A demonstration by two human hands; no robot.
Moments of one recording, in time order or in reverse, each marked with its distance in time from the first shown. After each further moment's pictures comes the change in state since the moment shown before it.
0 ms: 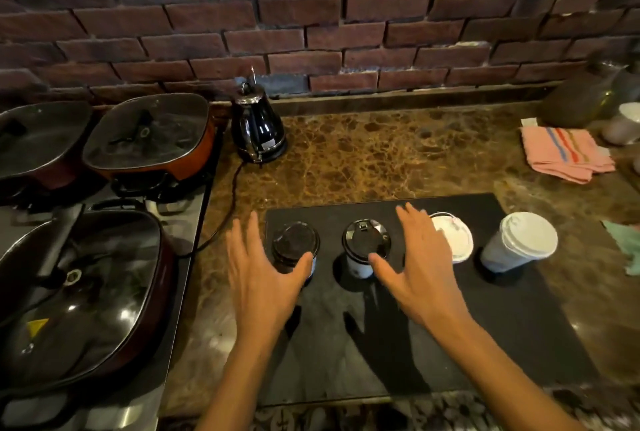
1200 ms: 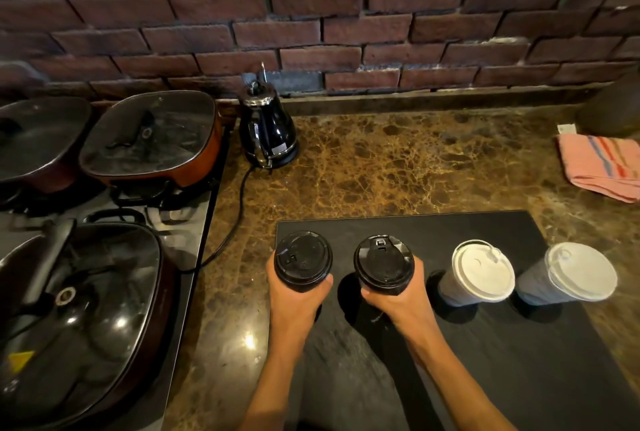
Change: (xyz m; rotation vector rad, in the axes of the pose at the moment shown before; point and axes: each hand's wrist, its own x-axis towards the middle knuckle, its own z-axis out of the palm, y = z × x) left_hand 0.032 -0.021 0.068 -0.671 -0.035 -0.302; right_hand 0.040 0.032 0.104 0.858 -0.086 0.330
